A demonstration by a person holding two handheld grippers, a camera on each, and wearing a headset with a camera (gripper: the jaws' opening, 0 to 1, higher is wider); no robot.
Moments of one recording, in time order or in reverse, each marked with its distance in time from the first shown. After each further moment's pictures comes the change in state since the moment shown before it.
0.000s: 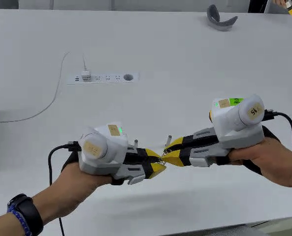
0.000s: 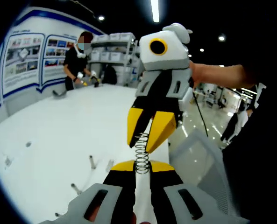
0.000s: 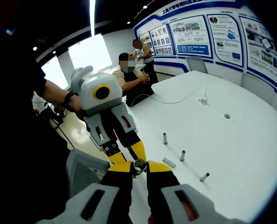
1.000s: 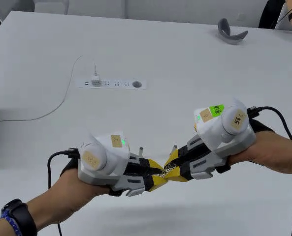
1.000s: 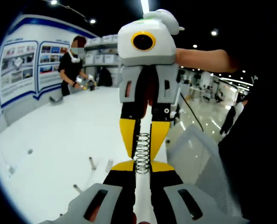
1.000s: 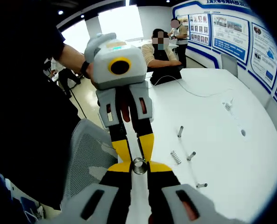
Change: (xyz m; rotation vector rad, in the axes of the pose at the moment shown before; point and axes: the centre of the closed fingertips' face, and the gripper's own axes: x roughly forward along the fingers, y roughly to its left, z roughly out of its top) left arm -0.011 -0.012 0.000 0.074 0.005 -0.019; right arm 0.012 0.020 -0.013 -0.253 0.241 0.154
